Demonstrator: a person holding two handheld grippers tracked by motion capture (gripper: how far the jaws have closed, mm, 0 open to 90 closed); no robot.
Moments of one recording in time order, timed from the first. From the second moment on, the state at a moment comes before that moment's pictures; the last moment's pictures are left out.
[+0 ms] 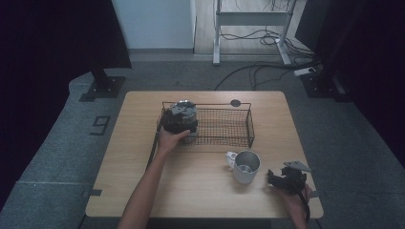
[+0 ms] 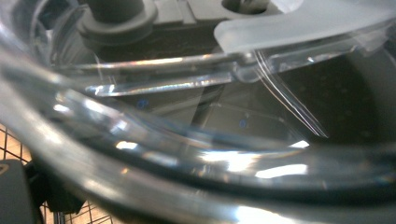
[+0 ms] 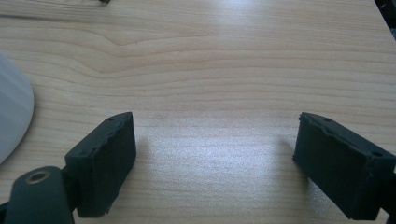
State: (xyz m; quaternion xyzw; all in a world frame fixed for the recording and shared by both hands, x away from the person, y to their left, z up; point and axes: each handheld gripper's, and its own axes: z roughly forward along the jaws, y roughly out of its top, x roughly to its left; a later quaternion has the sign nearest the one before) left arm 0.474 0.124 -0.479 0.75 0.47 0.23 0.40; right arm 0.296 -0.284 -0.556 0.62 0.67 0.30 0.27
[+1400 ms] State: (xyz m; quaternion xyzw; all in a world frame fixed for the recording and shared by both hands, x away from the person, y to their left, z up) left arm 0.410 0.157 -0.451 0.74 0.44 0.23 0.44; right arm 0.295 -0.285 -0.556 0.62 0.67 0.30 0.27
